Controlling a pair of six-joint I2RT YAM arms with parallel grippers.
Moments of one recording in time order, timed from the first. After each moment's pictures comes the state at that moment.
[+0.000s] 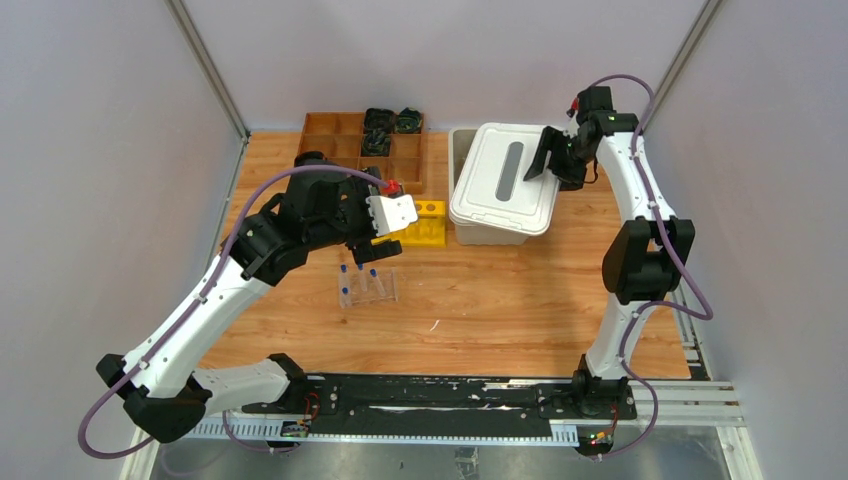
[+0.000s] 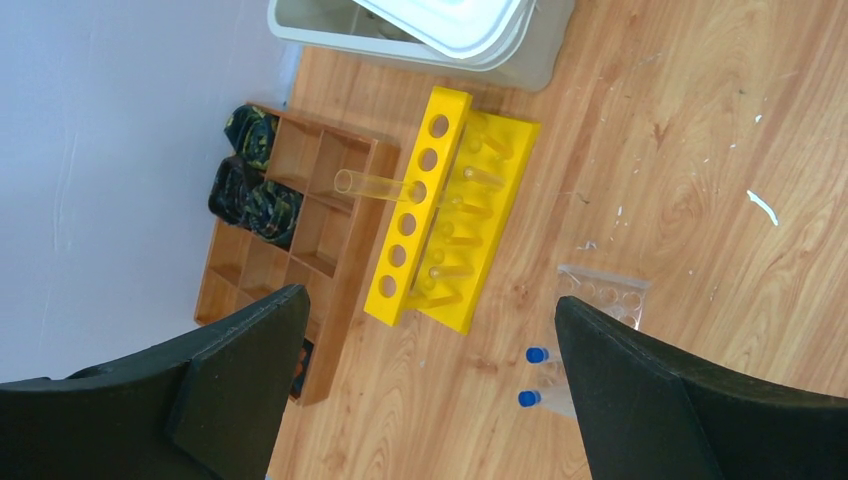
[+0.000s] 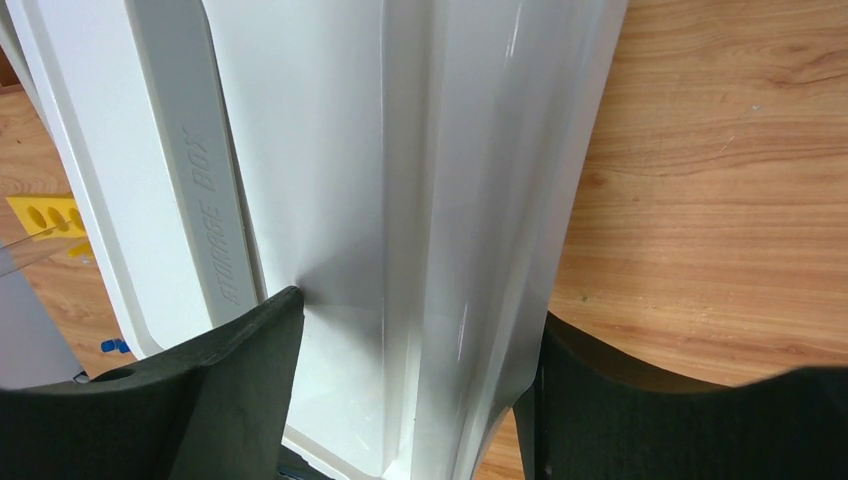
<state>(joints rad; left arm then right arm) -0.70 1.11 1.37 -0.80 0.11 0.73 0.03 1.93 1.91 -1.05 -0.28 0.32</state>
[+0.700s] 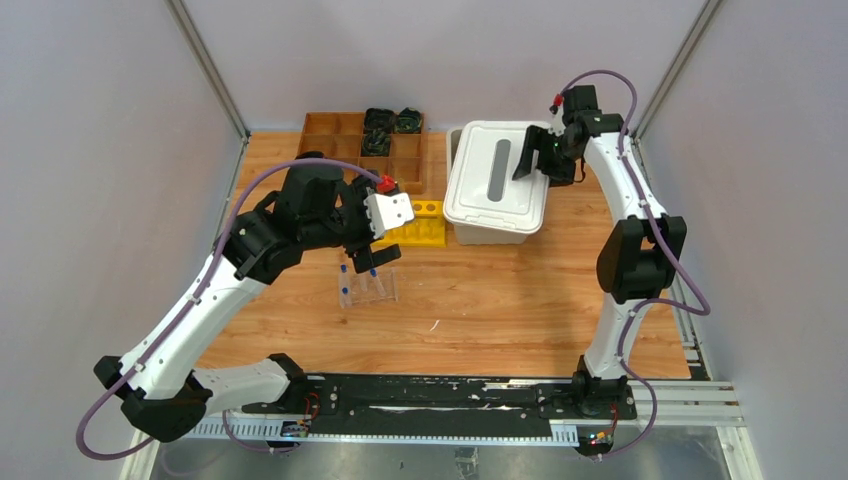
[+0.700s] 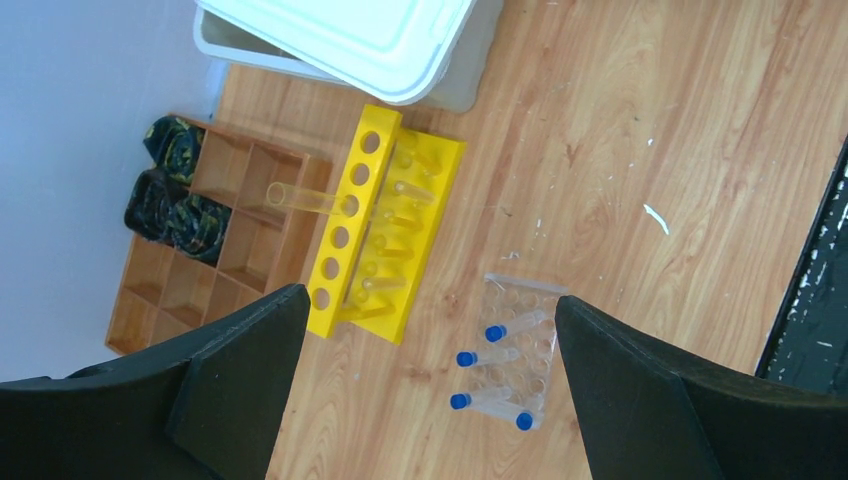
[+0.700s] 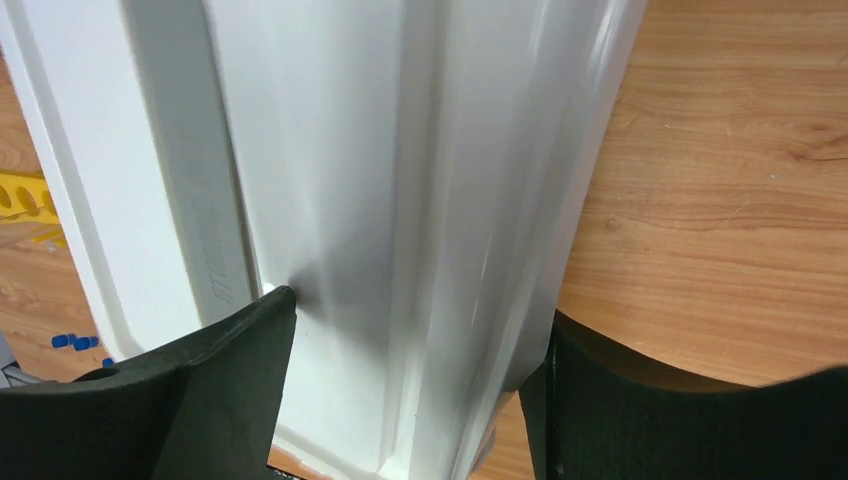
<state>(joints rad) -0.69 1.11 1.43 -0.88 0.22 0.63 0.09 1.95 1.91 -0.99 -0.27 0.25</state>
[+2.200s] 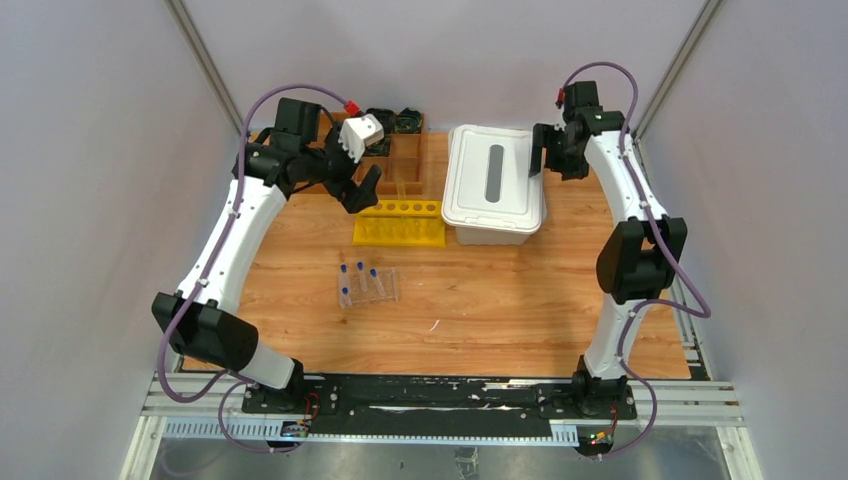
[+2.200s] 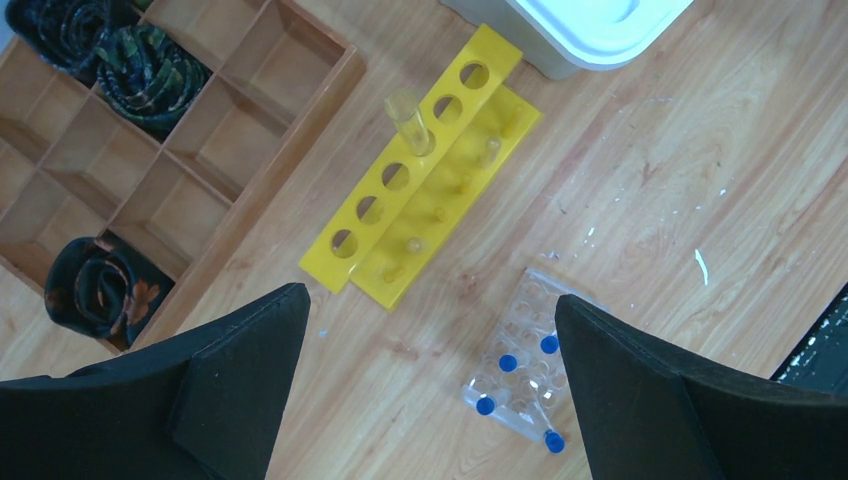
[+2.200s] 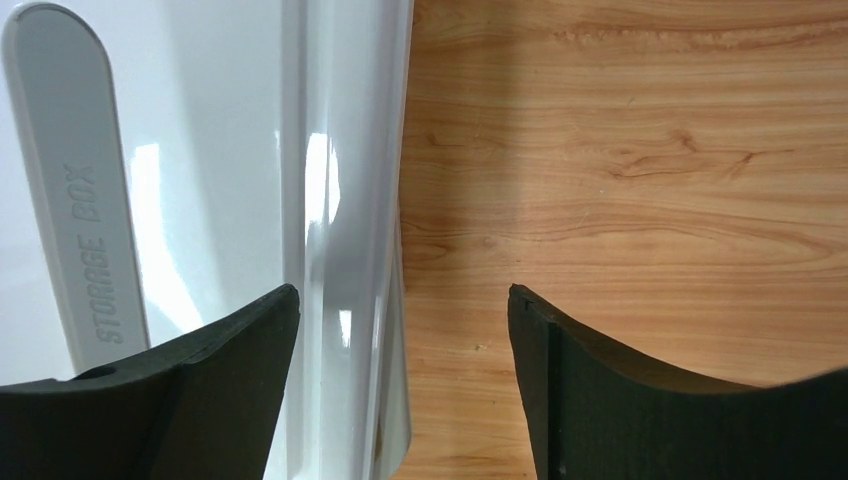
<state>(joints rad) -0.26 1.49 1.65 -0.93 0.47 0.50 0.09 1.93 1.94 -0.99 -0.05 0.16</state>
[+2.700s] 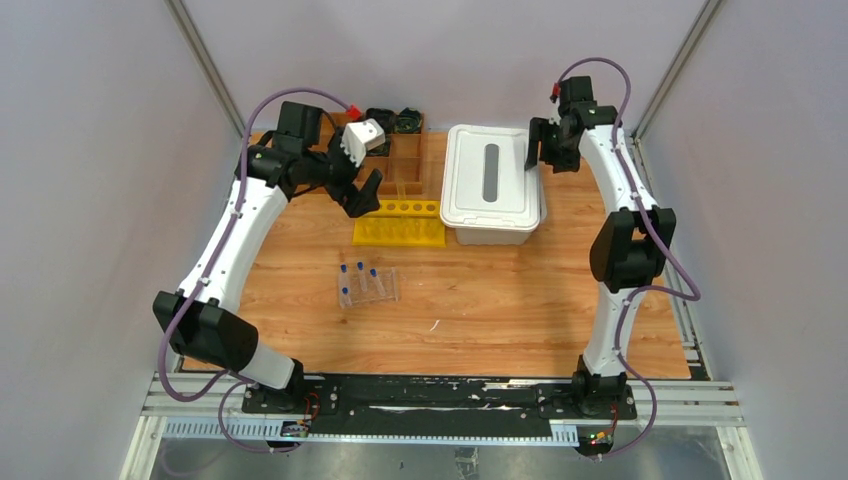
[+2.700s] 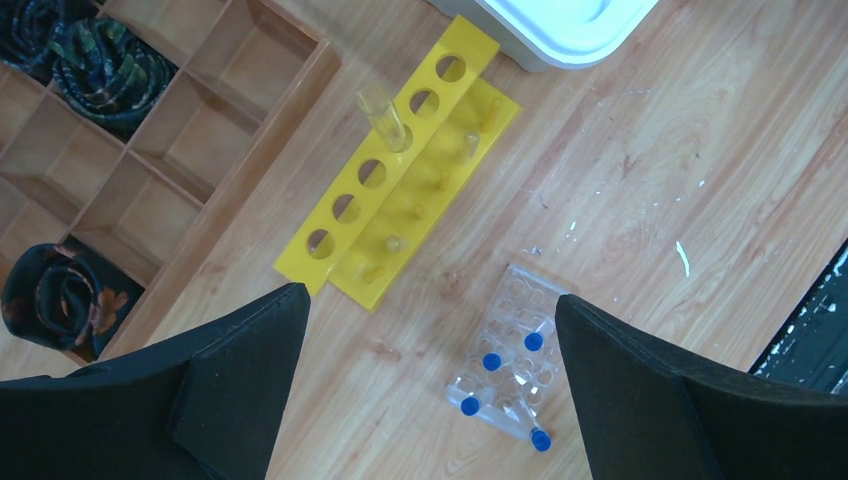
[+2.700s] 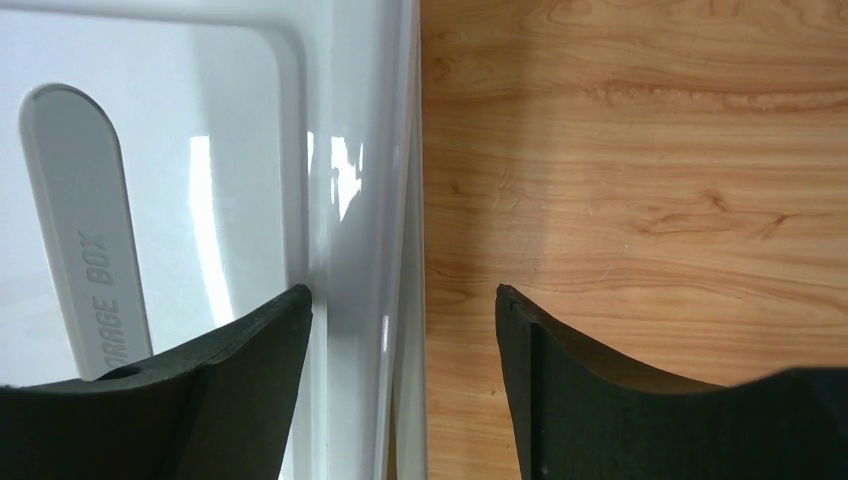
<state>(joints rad) -0.25 1.49 1.62 -0.93 0.51 0.50 0.09 2.03 2.03 -0.97 -0.09 0.16</state>
